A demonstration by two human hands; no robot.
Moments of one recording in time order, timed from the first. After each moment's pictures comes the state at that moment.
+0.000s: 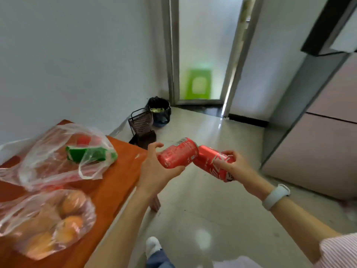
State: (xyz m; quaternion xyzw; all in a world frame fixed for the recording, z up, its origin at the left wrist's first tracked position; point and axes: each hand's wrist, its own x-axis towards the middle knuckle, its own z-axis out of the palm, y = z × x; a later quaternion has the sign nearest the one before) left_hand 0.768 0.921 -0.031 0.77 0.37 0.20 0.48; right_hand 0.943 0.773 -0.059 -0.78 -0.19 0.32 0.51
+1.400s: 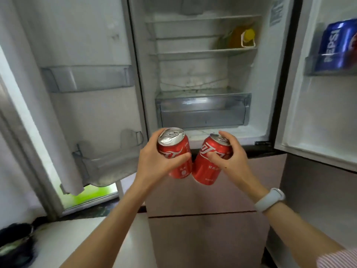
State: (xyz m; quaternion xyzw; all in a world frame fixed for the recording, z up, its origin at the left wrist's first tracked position) left_hand 1.436 0.536 0.163 0.80 -0.05 0.34 0.49; right_hand 1.505 0.348 0.145 -0.73 -0.24 -0.12 0.63
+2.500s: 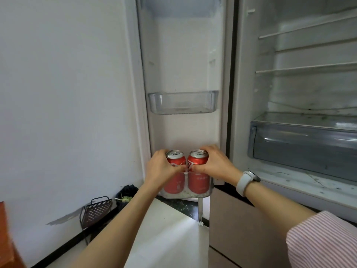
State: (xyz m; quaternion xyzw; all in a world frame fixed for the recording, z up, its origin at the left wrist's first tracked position) left_hand 1.438 0.663 0.170 0.81 0.36 0.41 0.20; right_hand 1.584 0.559 0.195 -0.72 -0.58 0.03 0.38
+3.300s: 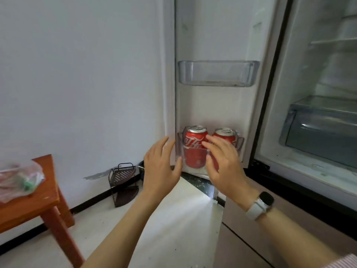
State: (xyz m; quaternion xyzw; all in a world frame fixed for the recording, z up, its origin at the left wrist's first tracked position) left_hand 1.368 0.623 0.118 0.80 0.38 0.47 0.00; right_hand 1.529 0.542 0.141 -0.57 -0.67 -0.21 0.43
